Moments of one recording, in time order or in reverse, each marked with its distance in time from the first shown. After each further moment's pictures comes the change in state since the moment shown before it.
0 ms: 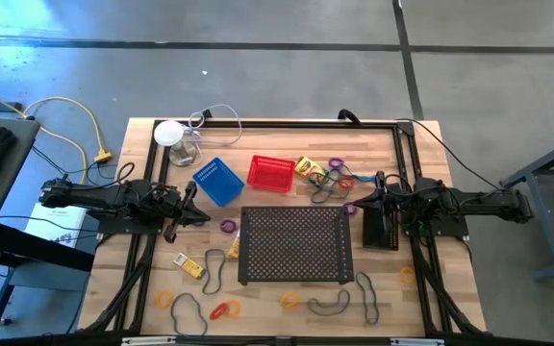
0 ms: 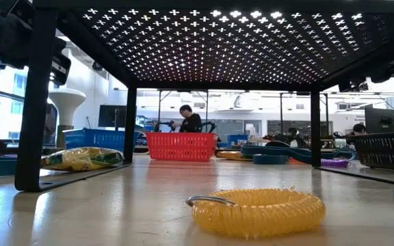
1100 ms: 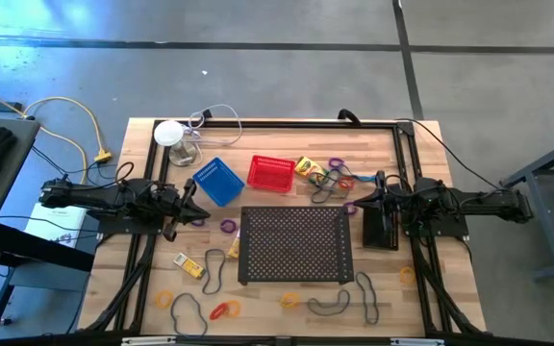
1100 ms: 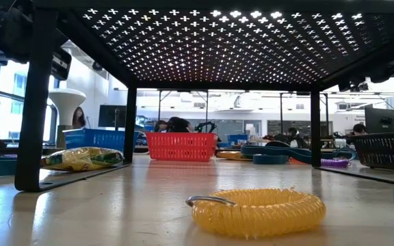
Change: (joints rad) left arm 0.000 0.000 0.000 0.062 -0.026 0.001; right arm 0.000 0.000 -0.001 0.009 0.007 -0.049
